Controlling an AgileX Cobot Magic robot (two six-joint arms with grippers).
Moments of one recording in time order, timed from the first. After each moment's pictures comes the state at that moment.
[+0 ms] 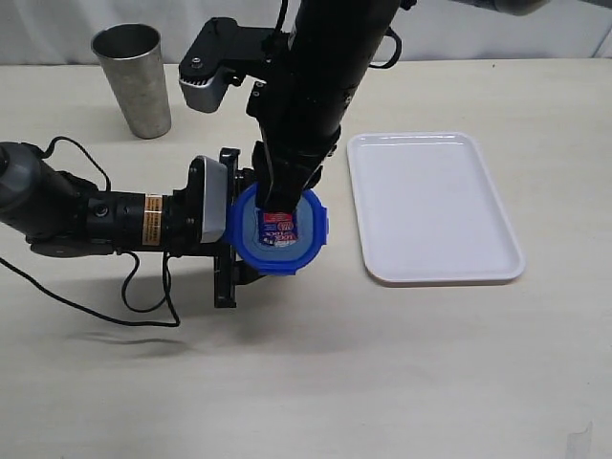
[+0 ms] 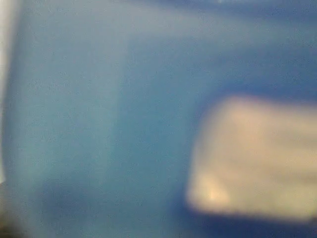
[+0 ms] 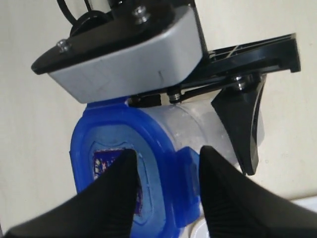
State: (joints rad) left arm -0.34 2.19 -0.86 1.19 -1.16 0.19; right arm 0.68 1.94 -1.65 0.21 1.21 -0.77
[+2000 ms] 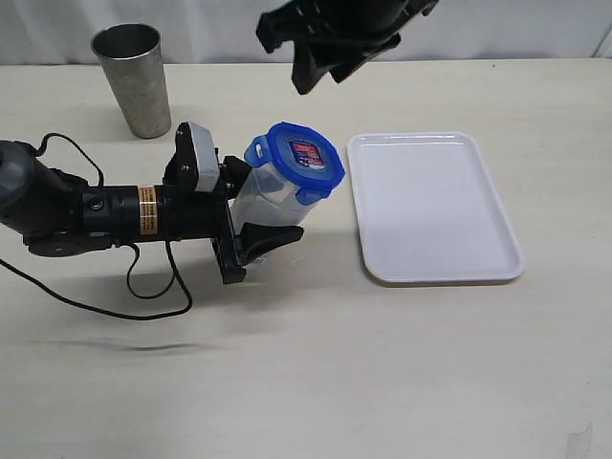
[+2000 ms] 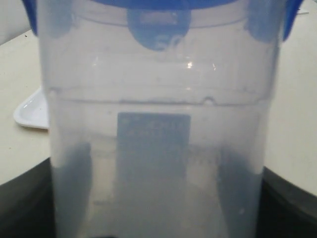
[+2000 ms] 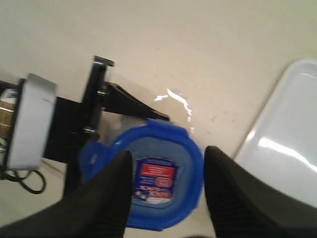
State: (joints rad) left arm -0.31 2.19 -0.86 1.08 -1.14 -0.21; right arm 0.54 1.87 -1.84 0.13 1.21 -0.01
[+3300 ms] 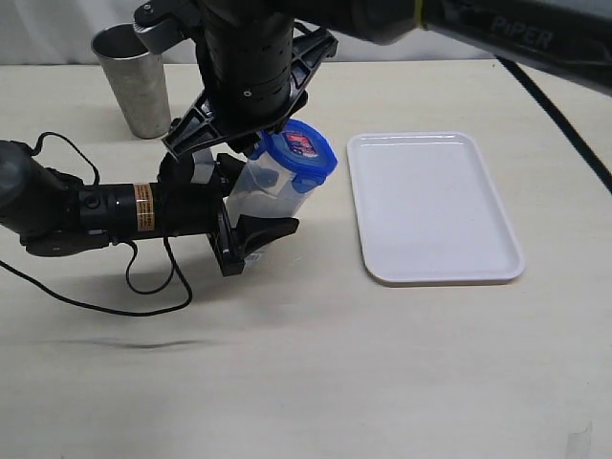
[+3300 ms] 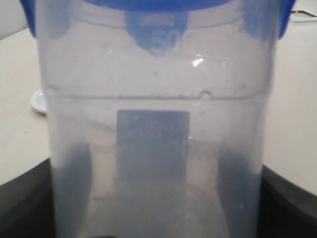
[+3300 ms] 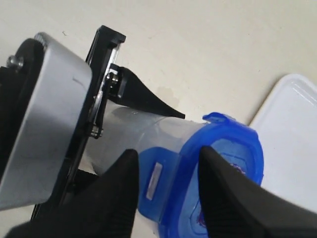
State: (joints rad) left arm -0.31 2.19 -0.86 1.05 -1.13 -0.25; right arm 0.85 2.05 -1.88 -0.31 1.21 0.26
